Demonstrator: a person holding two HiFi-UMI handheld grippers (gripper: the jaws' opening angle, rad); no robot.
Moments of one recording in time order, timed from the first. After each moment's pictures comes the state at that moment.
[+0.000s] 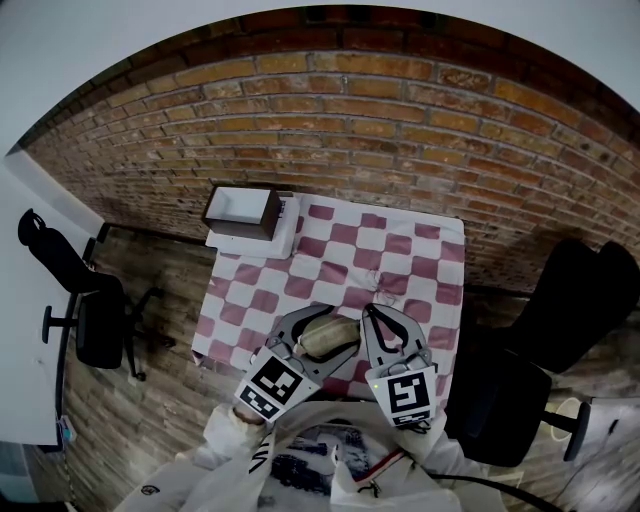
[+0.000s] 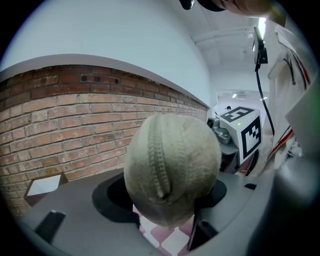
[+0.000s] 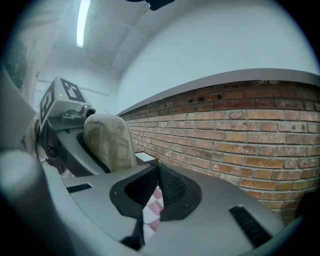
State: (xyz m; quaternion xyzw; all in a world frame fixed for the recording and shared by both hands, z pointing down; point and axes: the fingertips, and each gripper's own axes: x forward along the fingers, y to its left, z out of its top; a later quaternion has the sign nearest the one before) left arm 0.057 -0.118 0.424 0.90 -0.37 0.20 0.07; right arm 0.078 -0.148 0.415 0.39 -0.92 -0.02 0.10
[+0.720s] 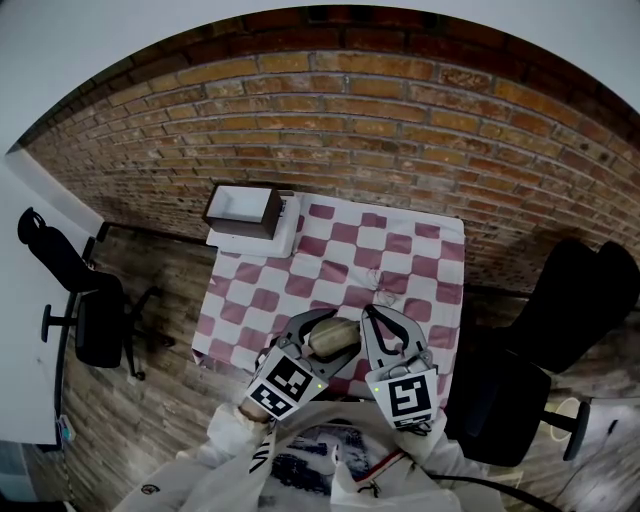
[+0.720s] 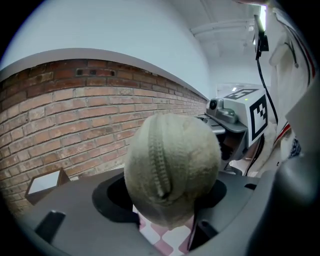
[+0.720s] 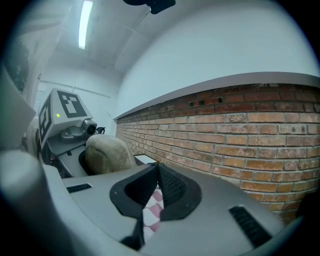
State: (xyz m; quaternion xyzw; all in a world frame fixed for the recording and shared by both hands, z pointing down) left arm 0.060 -0.113 0.453 0.90 -0.36 0.25 0.07; right arm 0.075 -0.141 0.405 0.38 -0.92 -0.04 0.08
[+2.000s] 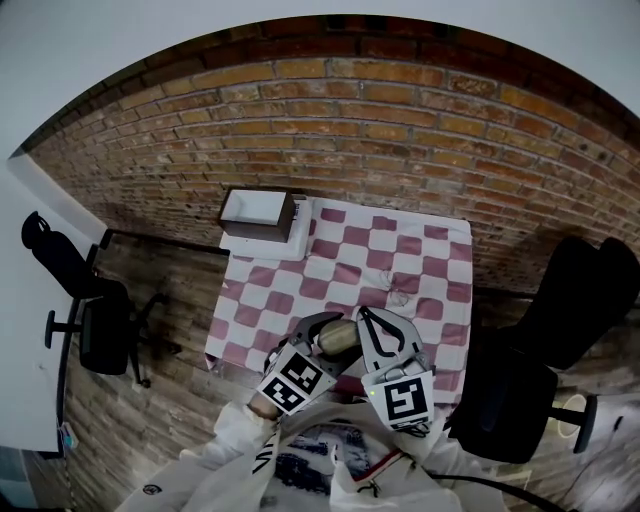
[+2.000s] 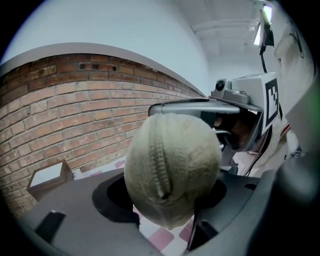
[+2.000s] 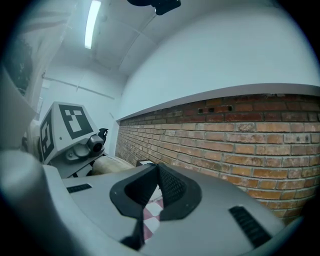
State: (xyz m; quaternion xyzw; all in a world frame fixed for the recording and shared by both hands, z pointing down) left arm 0.031 -0.097 0.470 0.90 -0.35 0.26 0.09; right arm 0.030 -0.116 0.386 0.37 -0.92 -0.07 0.08
